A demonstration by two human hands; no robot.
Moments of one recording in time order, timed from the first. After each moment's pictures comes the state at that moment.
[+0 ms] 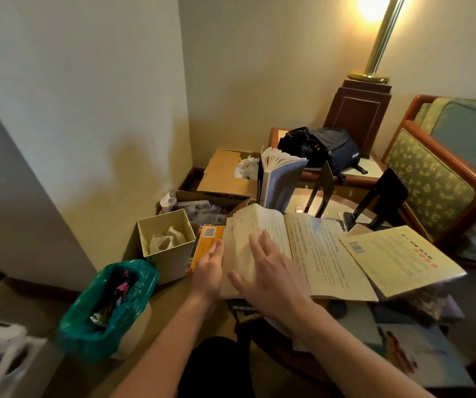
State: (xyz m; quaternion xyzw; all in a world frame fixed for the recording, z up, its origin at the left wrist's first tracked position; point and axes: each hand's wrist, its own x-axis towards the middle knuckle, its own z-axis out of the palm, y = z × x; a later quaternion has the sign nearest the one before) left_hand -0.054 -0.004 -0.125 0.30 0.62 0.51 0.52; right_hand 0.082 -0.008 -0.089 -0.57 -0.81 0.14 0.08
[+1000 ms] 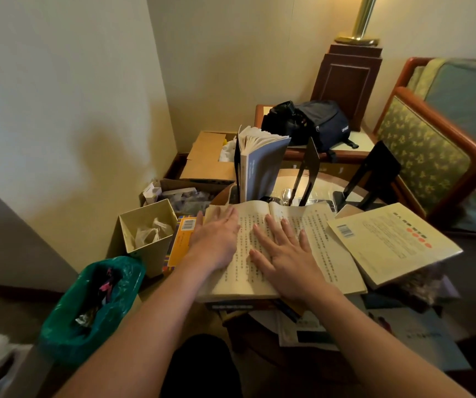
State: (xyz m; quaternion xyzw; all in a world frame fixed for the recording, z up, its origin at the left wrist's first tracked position) left_hand -0.026 0.087 -0.136 0.74 0.67 -0.01 0.10; right_hand 0.155 0.059 -0.157 -0.56 -0.82 0.13 0.05
